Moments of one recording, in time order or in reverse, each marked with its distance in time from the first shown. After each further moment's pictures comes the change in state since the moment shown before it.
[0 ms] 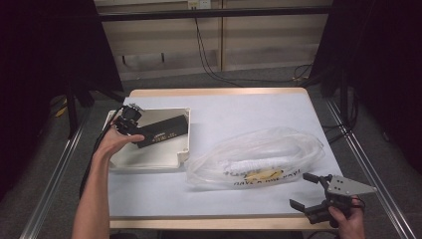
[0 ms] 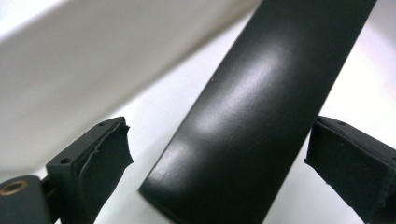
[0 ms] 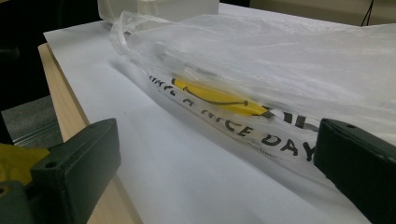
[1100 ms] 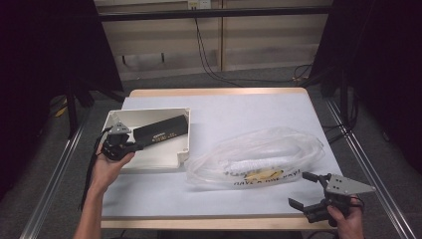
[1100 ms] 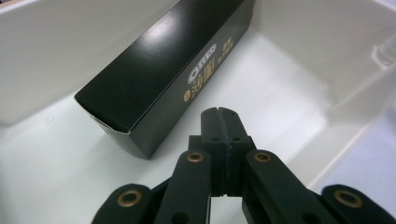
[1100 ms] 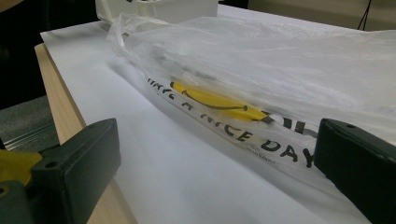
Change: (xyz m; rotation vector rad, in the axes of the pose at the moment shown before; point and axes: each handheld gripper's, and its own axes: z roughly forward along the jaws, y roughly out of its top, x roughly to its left) left arm -0.055 -0.065 -0.044 -0.238 0.004 -0.021; right arm 0.001 0.003 0.003 -0.003 -0.004 -0.008
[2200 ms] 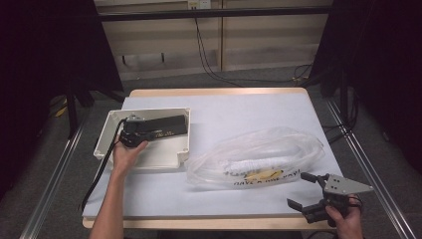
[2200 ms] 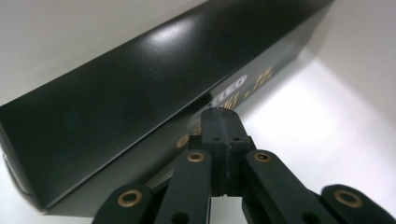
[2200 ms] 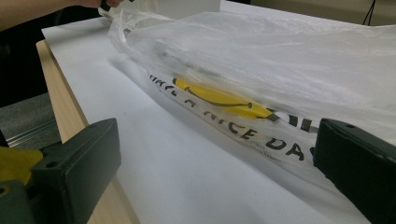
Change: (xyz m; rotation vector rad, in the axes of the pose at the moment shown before) left arm 0.021 0.019 0.070 -0.003 0.034 -0.113; right arm 0.001 -0.001 0.003 0.014 0.002 0.001
